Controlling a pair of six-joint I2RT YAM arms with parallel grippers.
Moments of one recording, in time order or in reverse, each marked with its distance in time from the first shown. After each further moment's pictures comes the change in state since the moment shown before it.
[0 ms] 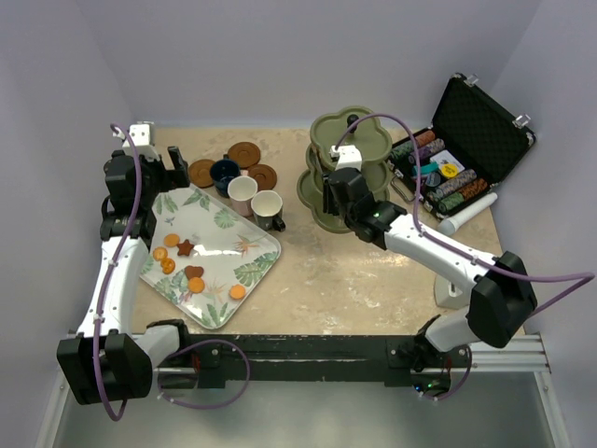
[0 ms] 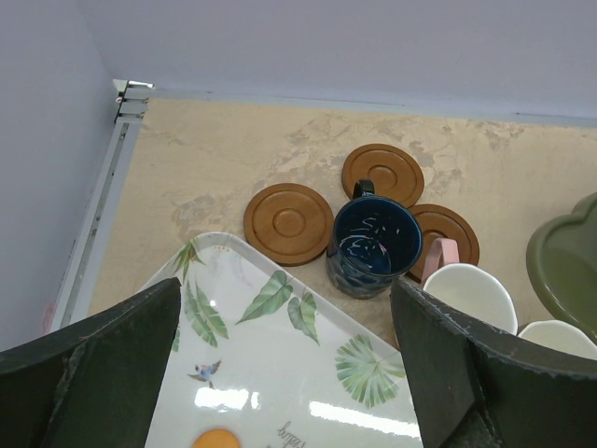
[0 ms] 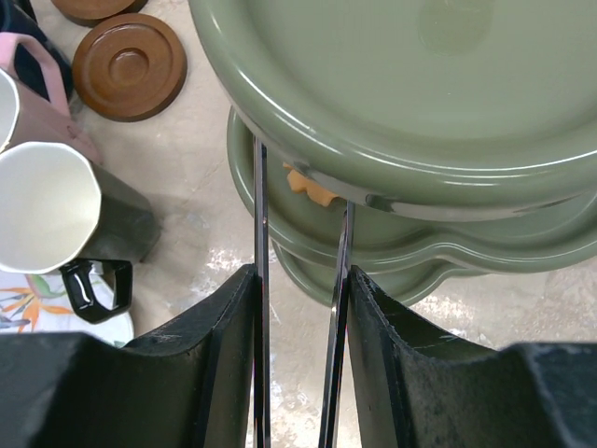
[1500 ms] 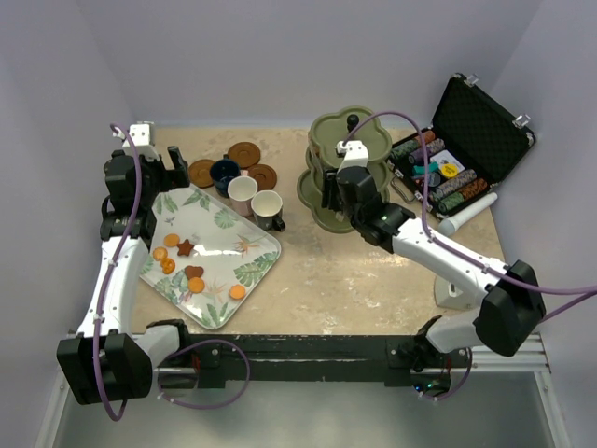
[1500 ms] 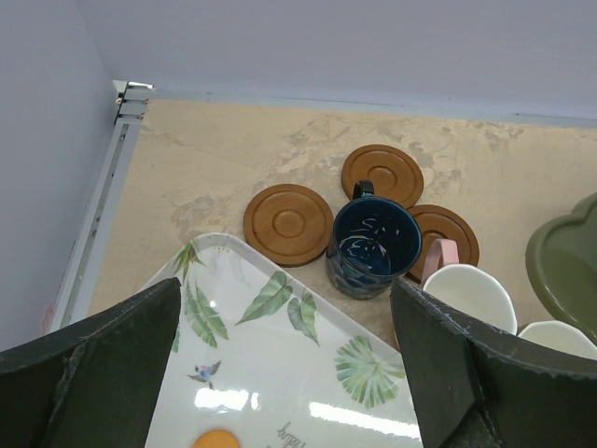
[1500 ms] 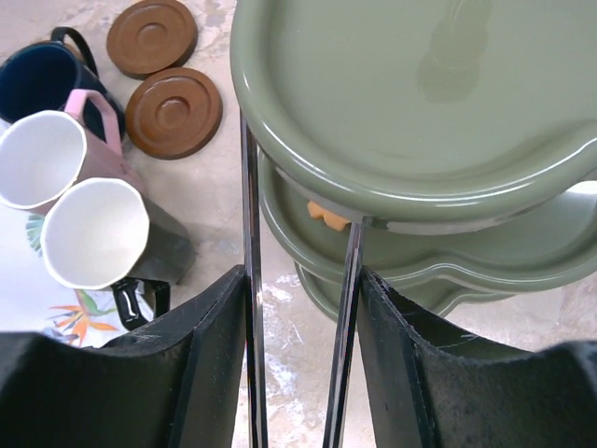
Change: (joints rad) left arm 0.000 0.000 0.000 0.001 0.000 0.000; right arm -0.005 -0.046 -0.010 0.066 -0.013 0.006
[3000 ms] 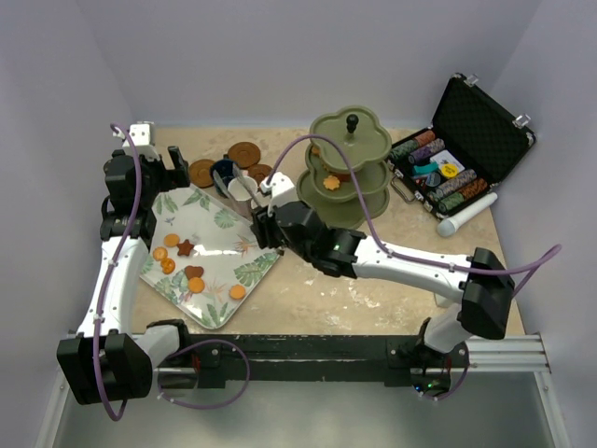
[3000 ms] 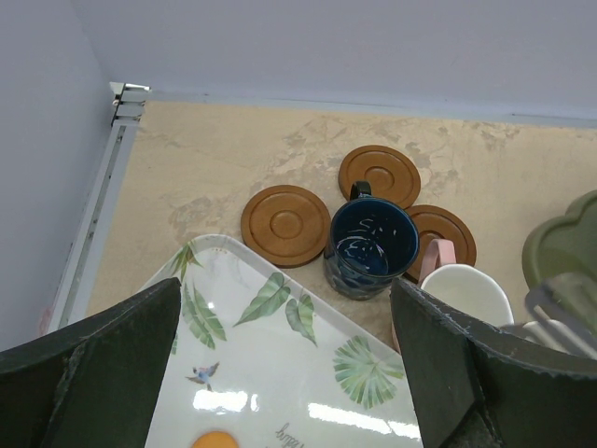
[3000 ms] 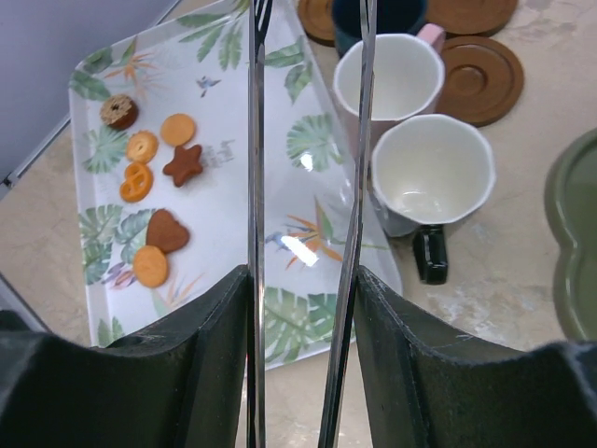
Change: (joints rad) left arm 0.000 0.000 0.000 0.004 0.008 -0.001; right arm 0.382 0.134 0.107 0.103 -0.077 -0.005
